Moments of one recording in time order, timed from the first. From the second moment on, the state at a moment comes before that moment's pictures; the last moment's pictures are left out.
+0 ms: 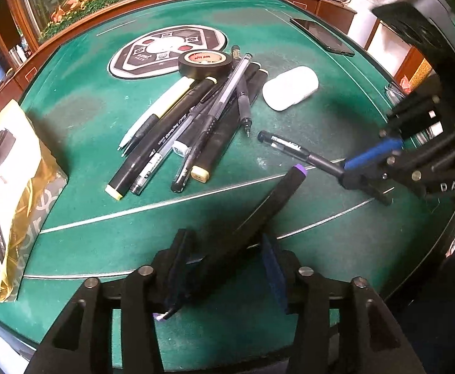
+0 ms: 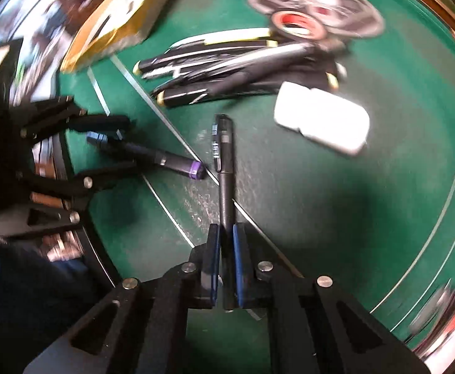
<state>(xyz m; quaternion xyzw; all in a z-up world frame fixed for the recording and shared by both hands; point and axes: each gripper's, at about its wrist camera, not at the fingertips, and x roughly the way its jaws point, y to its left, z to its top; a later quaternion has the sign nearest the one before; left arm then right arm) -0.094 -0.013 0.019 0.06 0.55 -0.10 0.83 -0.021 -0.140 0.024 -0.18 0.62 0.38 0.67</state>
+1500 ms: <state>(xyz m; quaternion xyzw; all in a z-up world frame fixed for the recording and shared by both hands) -0.100 0.115 0.094 -0.20 0.44 -0.09 0.87 -0.038 -0.136 0.096 -0.05 0.57 0.41 0.71</state>
